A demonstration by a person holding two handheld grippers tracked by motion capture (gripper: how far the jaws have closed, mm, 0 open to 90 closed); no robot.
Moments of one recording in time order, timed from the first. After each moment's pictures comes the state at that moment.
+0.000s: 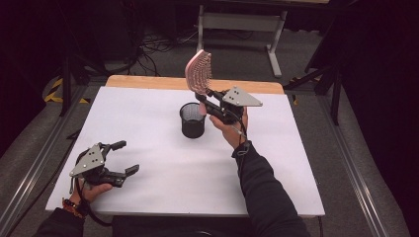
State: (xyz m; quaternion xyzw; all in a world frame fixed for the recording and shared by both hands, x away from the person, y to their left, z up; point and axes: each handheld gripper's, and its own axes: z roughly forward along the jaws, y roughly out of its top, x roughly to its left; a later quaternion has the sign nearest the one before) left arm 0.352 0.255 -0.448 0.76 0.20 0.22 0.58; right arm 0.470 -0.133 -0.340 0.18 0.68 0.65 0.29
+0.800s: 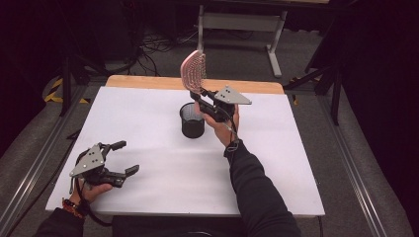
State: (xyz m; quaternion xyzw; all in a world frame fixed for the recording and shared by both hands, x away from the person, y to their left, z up) left arm 0.352 0.256 -0.448 0.77 0.20 0.22 0.57; right arm 0.494 -0.117 -0.363 0.22 0.67 0.65 0.29
